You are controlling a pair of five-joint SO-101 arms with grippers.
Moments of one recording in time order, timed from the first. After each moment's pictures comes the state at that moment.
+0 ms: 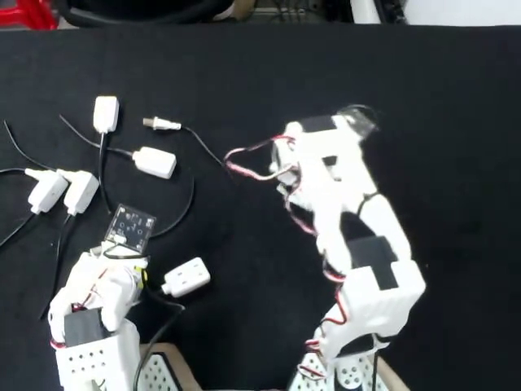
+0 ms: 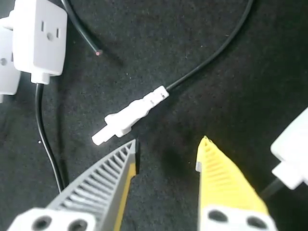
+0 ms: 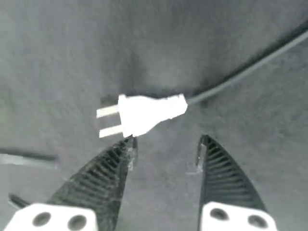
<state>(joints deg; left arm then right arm) -18.2 -104.4 95.4 72.0 -35.9 -11.2 14.1 9.6 75.6 -61.7</state>
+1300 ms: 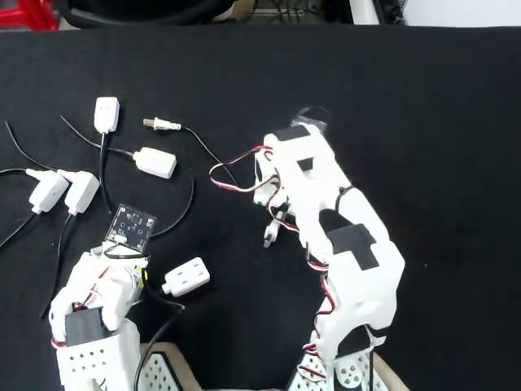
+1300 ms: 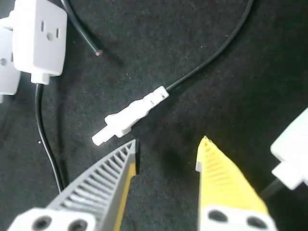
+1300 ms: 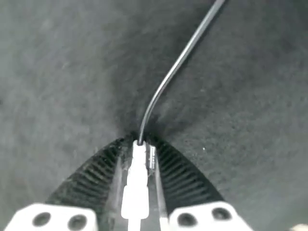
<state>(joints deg) -18.2 -104.4 95.4 72.0 -35.9 -16.4 21.7 9.2 77.0 -36.1</state>
